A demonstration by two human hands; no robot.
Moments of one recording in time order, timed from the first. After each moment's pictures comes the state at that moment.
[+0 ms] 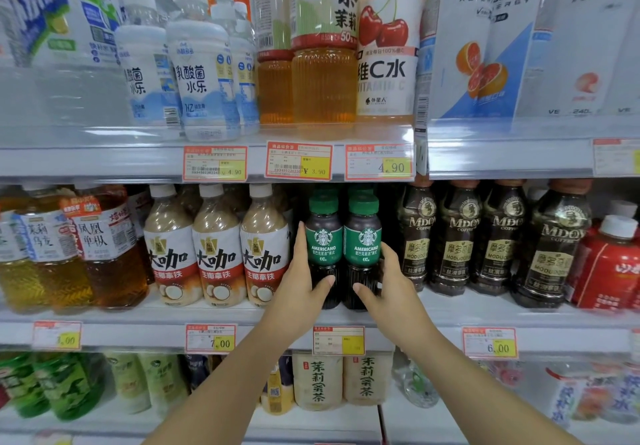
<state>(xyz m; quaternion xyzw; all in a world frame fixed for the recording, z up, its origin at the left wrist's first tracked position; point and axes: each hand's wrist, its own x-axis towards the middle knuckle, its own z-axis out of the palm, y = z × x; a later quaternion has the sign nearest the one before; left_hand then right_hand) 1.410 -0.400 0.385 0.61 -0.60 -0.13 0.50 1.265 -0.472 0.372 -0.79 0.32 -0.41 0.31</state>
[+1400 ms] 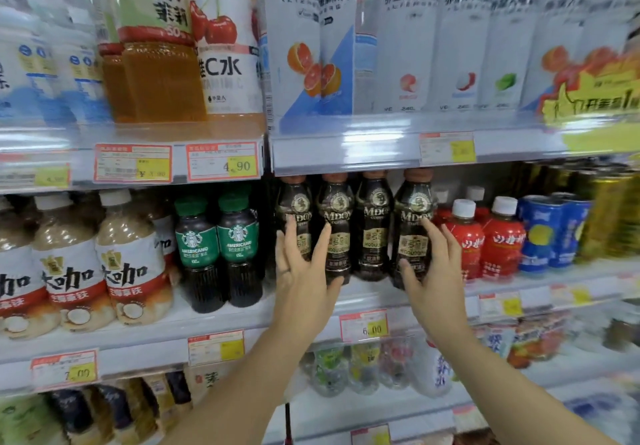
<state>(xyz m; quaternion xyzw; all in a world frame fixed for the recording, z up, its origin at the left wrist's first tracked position) 1.258 -0.479 0.373 0.69 -0.63 0.10 0.35 1.082 -0.519 0.375 -0.69 0.46 -0.56 0.11</state>
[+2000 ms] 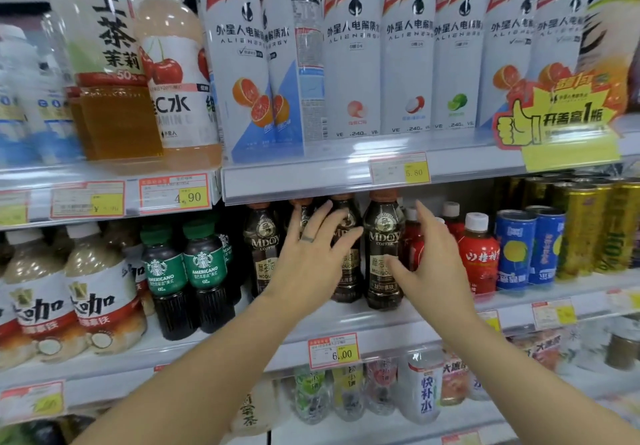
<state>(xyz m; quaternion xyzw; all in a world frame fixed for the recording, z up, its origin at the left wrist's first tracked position) 1.218 -0.504 0.440 0.54 -0.70 0.44 0.17 1.037 -0.547 0.418 -0.73 0.41 -0.55 0.03</state>
